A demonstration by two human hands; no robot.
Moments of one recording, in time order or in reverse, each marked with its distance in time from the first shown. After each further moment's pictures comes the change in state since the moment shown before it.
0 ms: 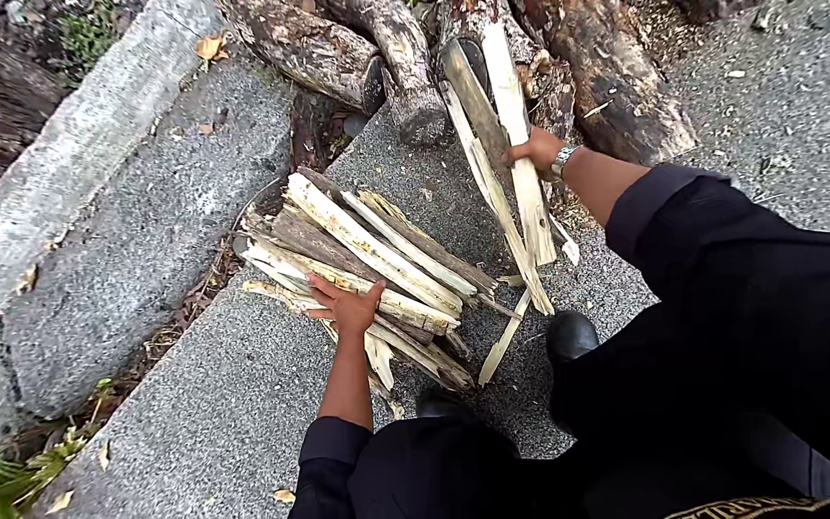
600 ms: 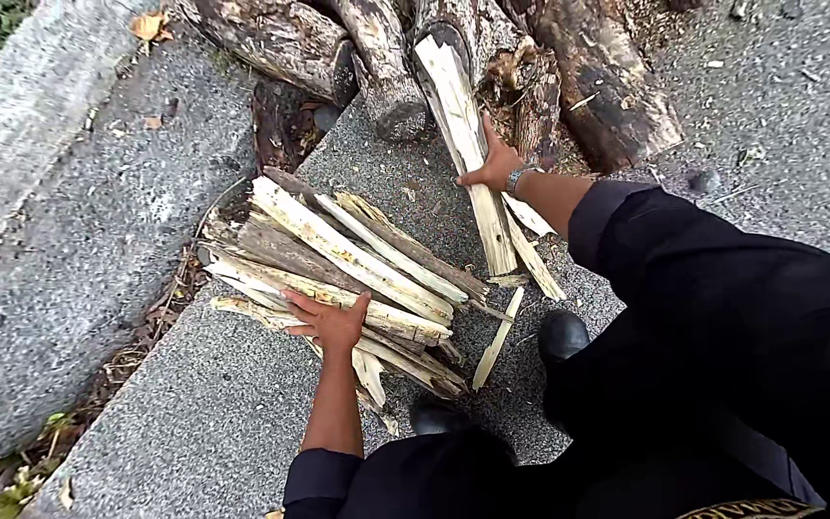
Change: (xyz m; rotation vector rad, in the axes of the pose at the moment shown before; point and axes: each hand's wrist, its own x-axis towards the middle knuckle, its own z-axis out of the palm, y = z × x) left_hand -0.001 0.006 0.003 0.056 0.023 0.041; right_hand 0.028 0.016 0.044 -0.604 0.167 0.075
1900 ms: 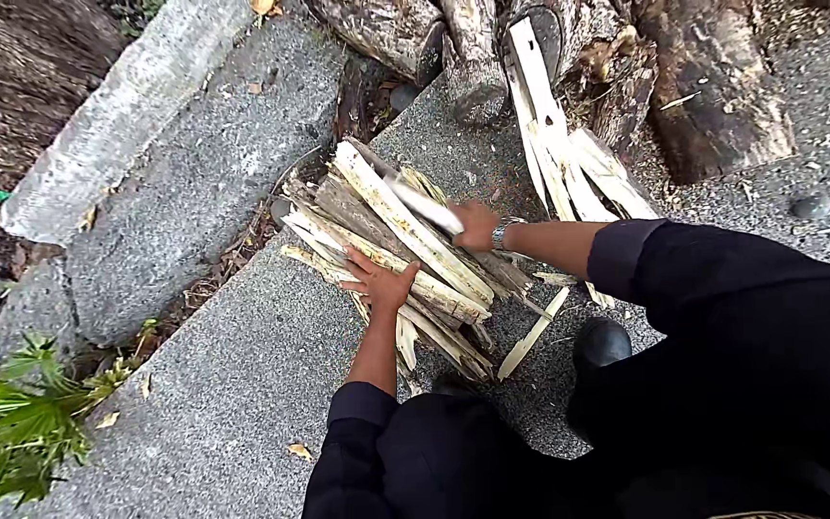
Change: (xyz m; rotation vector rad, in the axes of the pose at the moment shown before) left_hand -0.003 0.002 0.002 -0.021 0.008 -0.073; right_hand -0.109 -0.095 0.122 -0.189 -0.410 -0.378
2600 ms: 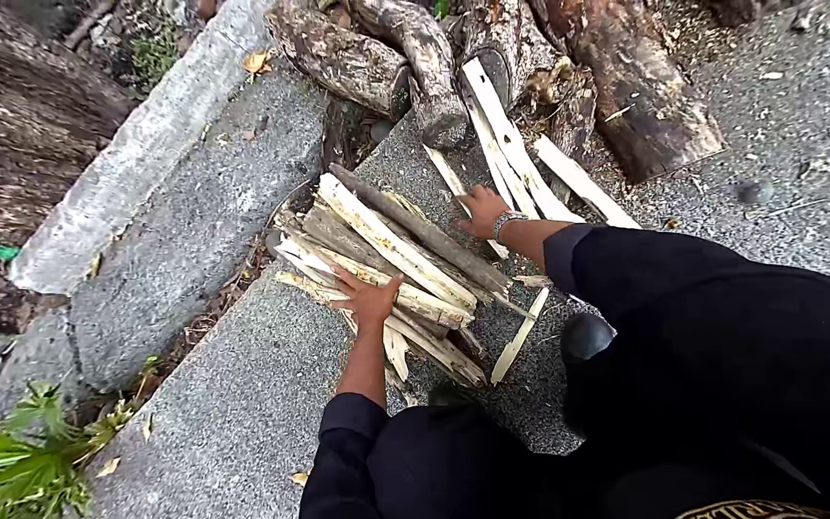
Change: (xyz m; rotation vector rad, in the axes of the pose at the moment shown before) left_hand -0.001 0.000 -0.007 0.000 -0.023 0.079; right_hand -0.011 0.059 -0.043 -0.194 0.208 0.051
